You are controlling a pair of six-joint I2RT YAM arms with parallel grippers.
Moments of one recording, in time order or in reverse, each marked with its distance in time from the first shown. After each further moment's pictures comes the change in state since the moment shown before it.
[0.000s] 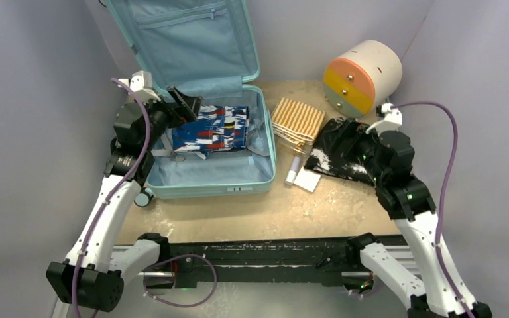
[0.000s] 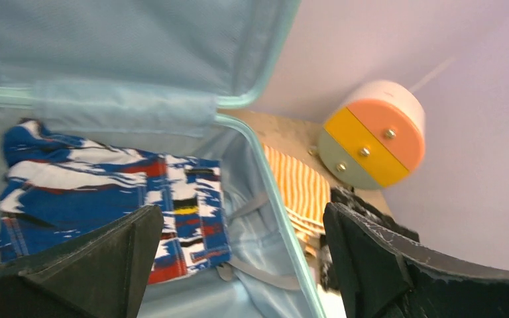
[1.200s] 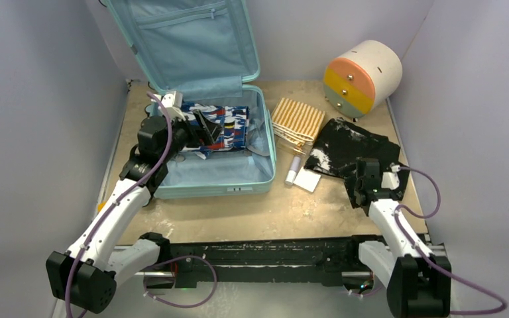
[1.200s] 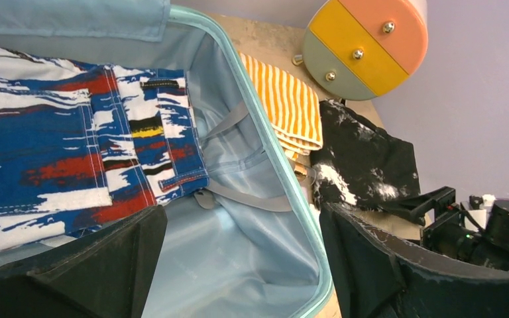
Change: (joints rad) left arm -0.132 -0.030 -0.159 0.002 0.099 0.027; right arm -0.279 0.158 -0.580 0.176 0.164 0.698
